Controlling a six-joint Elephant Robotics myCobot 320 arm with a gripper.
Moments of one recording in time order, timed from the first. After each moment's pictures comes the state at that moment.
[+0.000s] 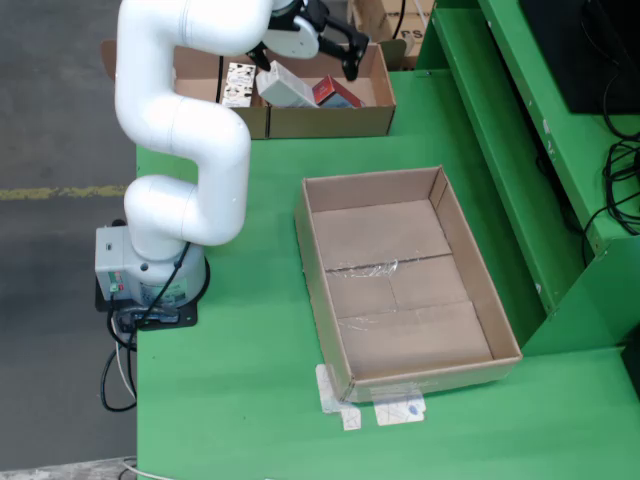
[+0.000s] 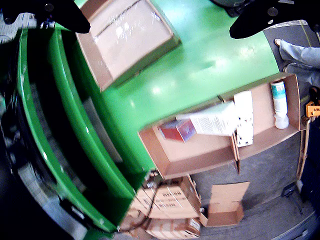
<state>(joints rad) 1.18 -0.19 -0.25 -0.76 1.25 0.02</state>
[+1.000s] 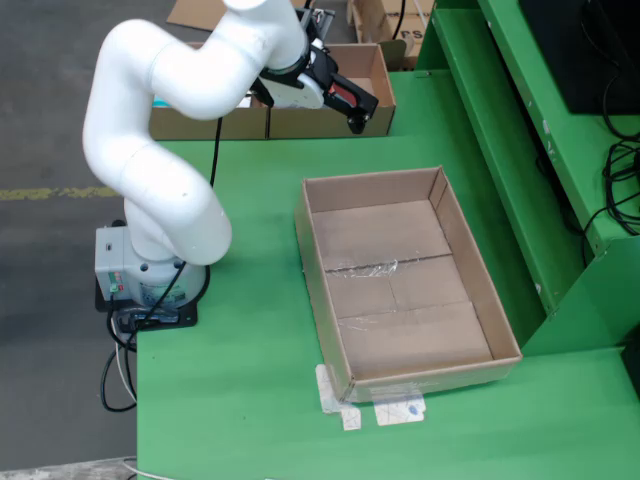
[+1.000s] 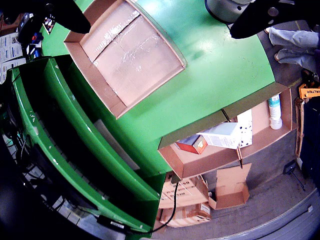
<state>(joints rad) 0.77 0.29 -0.72 -0.64 1.45 -0.23</state>
